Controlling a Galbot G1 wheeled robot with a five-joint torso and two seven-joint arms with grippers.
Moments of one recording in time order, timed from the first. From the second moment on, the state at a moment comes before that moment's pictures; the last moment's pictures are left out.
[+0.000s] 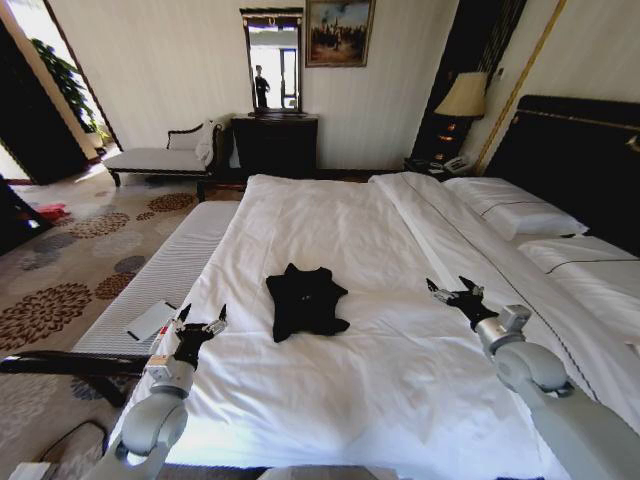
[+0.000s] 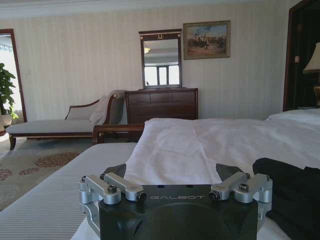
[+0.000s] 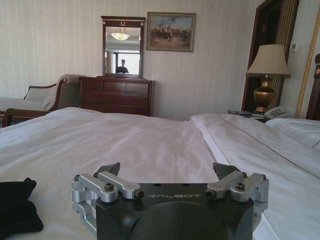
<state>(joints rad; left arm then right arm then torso) 1.58 -1.07 -0.58 -2.12 -0.43 0.04 -0.22 -1.43 0.78 0.74 1.89 0.75 -0.11 0.05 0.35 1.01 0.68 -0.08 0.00</state>
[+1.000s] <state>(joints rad) 1.57 -1.05 -0.56 -2.12 -0.44 0.05 -0.22 -1.45 0.76 0.73 1.93 0.79 -0.13 0.01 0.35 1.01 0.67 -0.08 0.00</state>
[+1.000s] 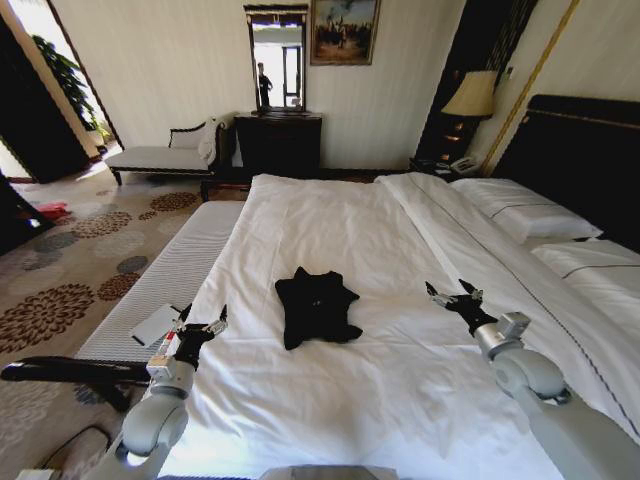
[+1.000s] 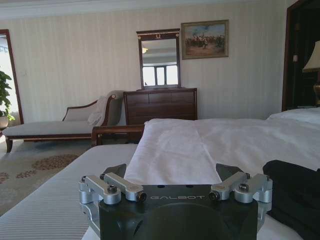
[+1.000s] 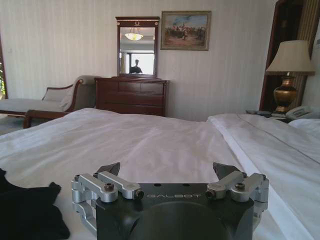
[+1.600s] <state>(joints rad) 1.49 -0.91 -0.50 -2.09 -0.50 0.08 -0.22 -0.67 0.50 0.00 1.80 1.26 -0.37 0.01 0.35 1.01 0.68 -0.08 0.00</state>
